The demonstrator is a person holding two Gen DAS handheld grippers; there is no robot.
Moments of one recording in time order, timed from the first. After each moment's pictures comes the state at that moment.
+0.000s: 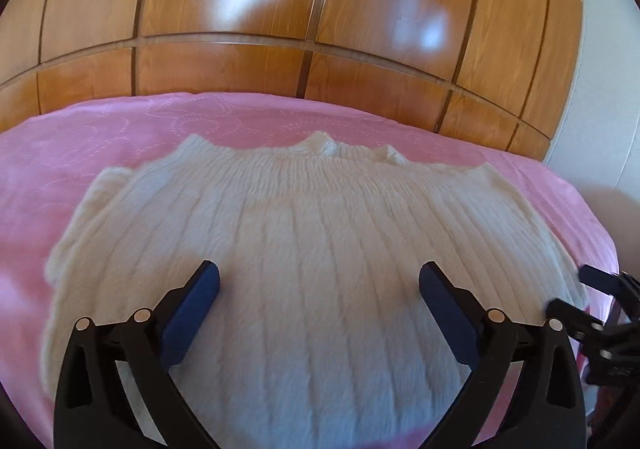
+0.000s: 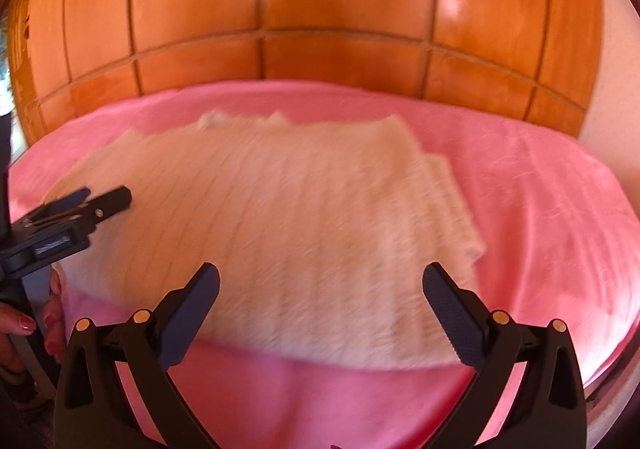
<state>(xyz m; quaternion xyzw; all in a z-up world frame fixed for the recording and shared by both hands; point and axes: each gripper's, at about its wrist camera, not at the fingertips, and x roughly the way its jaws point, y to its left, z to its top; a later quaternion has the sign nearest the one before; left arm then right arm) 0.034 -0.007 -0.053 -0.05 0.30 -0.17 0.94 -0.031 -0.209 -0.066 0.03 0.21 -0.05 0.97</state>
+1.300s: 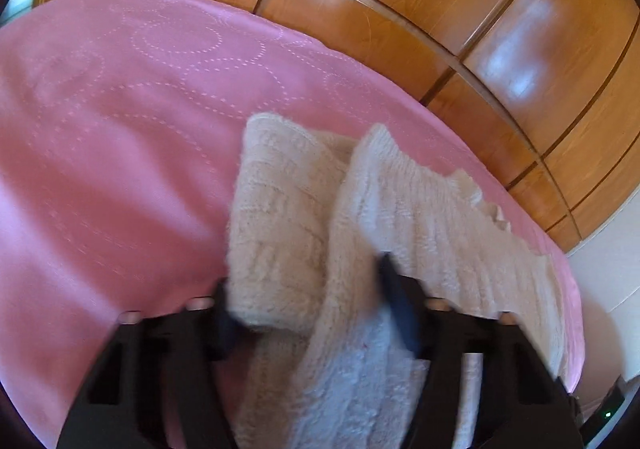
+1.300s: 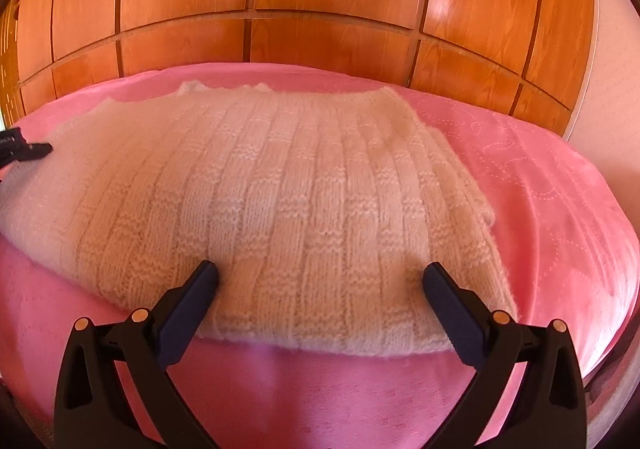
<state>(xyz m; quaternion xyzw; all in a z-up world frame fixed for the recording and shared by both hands) 0.093 0.113 -0.071 -0.24 0.39 -0.08 0.89 -0.019 -0.213 -0.098 0.02 0.20 -0.10 0.97</state>
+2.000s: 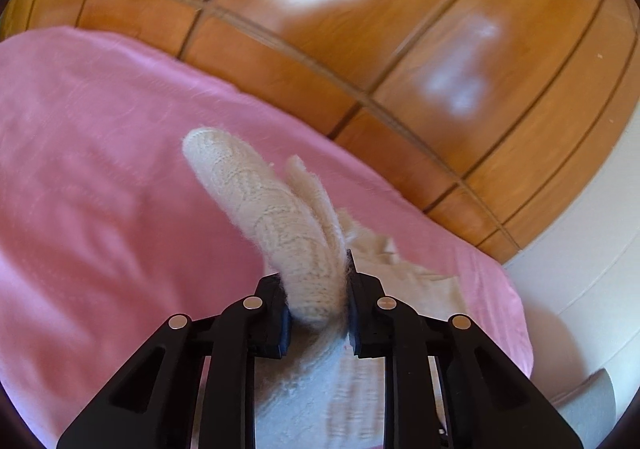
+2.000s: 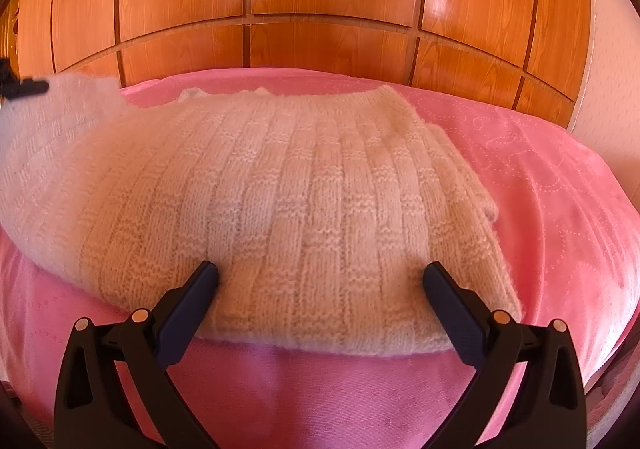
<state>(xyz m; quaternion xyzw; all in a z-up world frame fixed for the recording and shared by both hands) 0.071 0.070 0.022 -0.26 0.32 -0.17 0.89 -0.020 -0.217 -0.095 0.02 0.20 -0.09 0.97</state>
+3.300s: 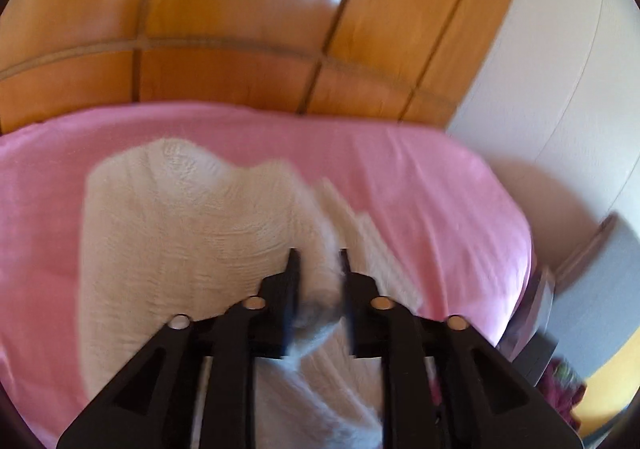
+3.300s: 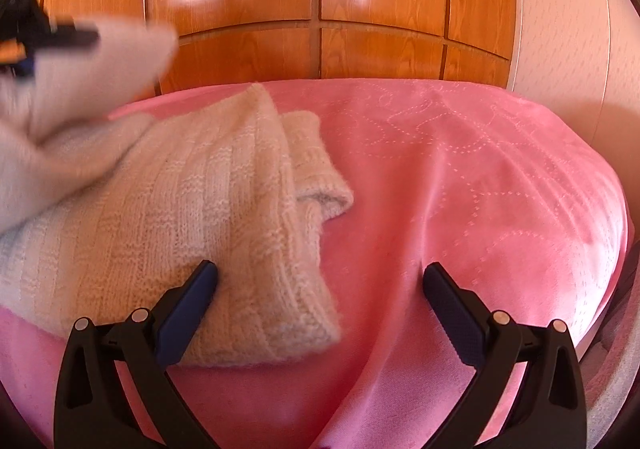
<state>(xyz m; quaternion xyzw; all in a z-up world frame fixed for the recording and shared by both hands) 0.080 -0.164 0.021 -0.04 0.38 -0.36 0.85 -0.041 -0.292 -0.105 0.11 0.18 -0.18 0.96</state>
